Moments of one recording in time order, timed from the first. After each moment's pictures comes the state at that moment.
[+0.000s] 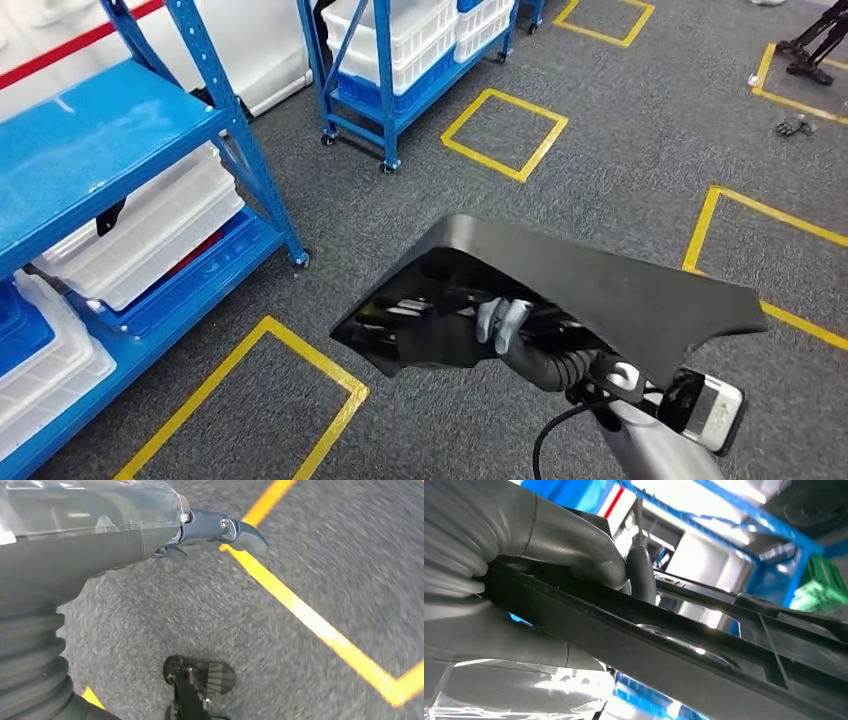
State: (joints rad) left arm -0.07 0.01 1.06 -0.23 -0.82 0.02 -0.35; right arm -0.35 -0.18 0.49 -1.77 -0.10 0.37 -0.67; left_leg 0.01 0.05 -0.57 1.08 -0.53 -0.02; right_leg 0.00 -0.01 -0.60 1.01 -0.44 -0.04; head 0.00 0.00
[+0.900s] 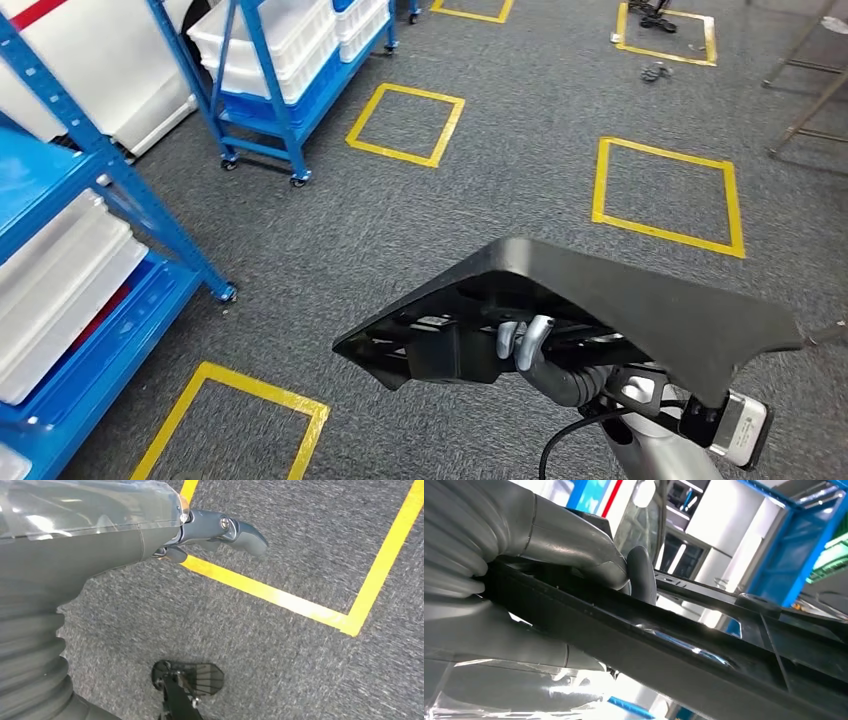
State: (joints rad) left arm -0.09 -0.01 1.02 -0.23 -0.82 0.03 -0.40; right arm -0.29 -0.18 0.44 -1.79 -0.11 0.45 -0.69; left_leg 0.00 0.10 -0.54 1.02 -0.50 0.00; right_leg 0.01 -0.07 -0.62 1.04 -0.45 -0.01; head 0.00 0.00
